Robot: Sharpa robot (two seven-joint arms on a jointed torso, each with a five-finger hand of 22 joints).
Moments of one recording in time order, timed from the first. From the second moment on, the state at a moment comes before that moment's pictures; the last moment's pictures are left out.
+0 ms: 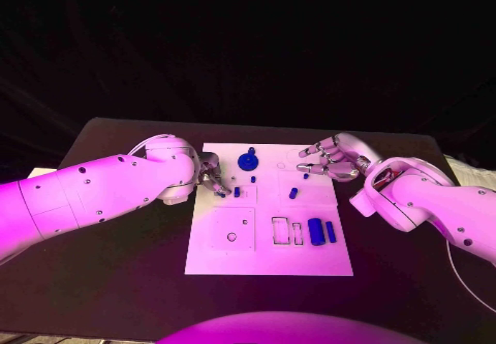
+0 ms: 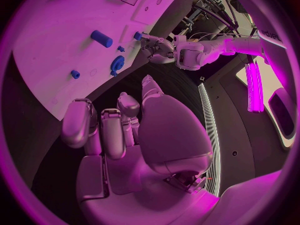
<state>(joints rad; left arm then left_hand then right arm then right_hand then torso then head) 1.22 -0.71 -0.02 1.46 -1.26 0.18 -0.62 1.17 -0.14 0.48 0.17 0.07 1.03 0.00 0.65 0.79 1.41 -0.07 1.23 1.13 1.47 -0.11 1.57 1.31 0.05 1.46 0.00 1.42 1.31 1.02 -0.93 0.14 1.64 -1.04 -0.37 -0.03 1.36 -0.06 -0.04 0.26 0.20 0.96 0.15 0.07 0.07 1.29 0.06 1.03 1.14 1.47 -0.02 1.43 1.31 0.08 1.35 0.09 1.33 1.07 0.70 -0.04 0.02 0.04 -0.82</state>
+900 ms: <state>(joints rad) 1.22 -0.70 -0.02 1.44 -1.27 0.19 -0.62 1.10 -0.16 0.44 0.22 0.08 1.05 -0.02 0.64 0.78 1.41 -0.07 1.22 1.13 1.47 -0.11 1.57 1.31 0.05 1.46 0.00 1.42 1.31 1.02 -0.94 0.14 1.65 -1.04 -0.37 -0.04 1.36 -0.06 -0.05 0.27 0.20 0.96 0.15 0.07 0.07 1.29 0.07 1.03 1.14 1.47 -0.02 1.43 1.31 0.09 1.34 0.09 1.33 1.06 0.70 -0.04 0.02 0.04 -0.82</state>
